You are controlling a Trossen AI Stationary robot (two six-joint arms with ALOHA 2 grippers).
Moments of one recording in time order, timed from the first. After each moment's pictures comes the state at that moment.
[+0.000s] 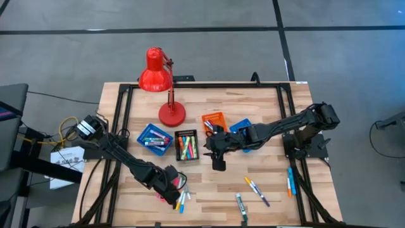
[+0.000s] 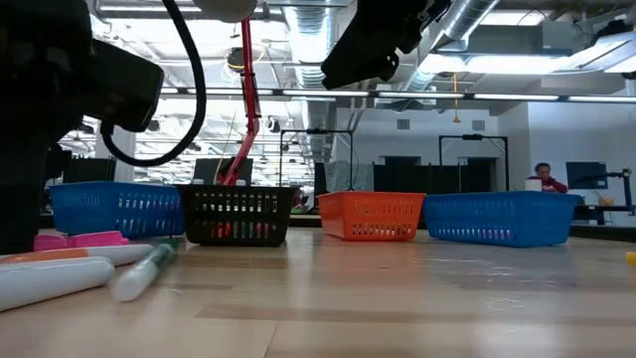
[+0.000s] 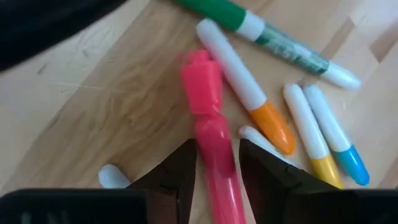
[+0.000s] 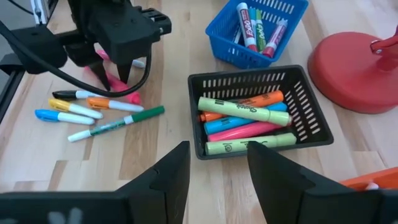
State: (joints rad) left arm -0.67 1.75 0.92 -0.39 -0.12 -1.29; right arm 0.21 1.65 1.20 -0.30 0.13 0.10
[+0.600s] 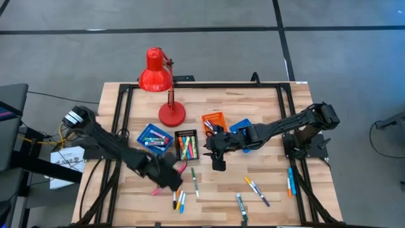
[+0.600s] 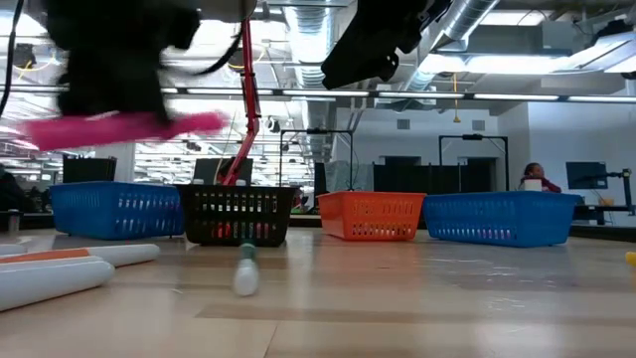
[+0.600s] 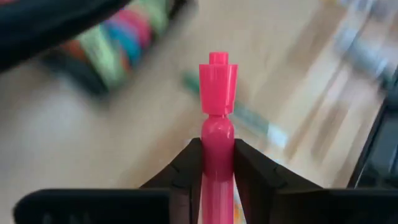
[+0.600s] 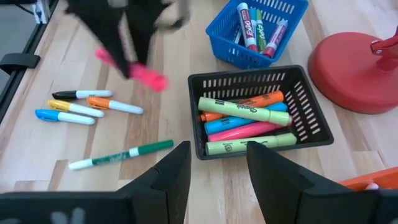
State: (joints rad) left arm -0.59 1.52 0.92 -0.41 -0.38 -1.21; right arm 0.20 1.65 1.20 -0.30 0.13 0.09
